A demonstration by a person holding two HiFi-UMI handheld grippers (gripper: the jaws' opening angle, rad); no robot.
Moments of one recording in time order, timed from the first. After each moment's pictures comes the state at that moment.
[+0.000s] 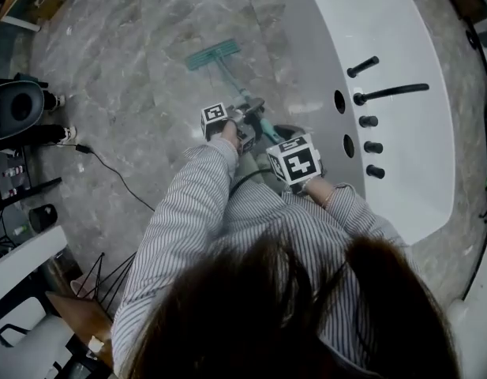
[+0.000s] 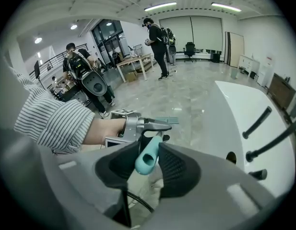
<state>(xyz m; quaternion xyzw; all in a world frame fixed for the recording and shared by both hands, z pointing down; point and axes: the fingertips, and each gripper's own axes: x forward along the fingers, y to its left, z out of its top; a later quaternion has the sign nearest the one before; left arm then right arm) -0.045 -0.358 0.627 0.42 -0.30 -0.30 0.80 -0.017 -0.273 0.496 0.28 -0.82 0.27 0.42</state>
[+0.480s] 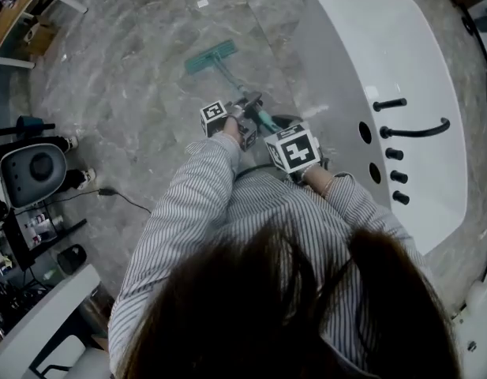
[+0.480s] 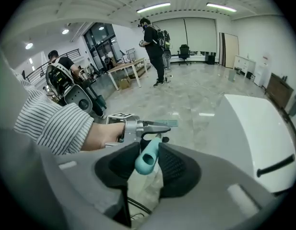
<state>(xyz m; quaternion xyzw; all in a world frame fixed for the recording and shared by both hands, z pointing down) -0.217 -0.540 0.620 0.43 -0.31 -0.30 0.80 -0.193 -0.455 0.488 0.32 -0.81 0.29 0.39</state>
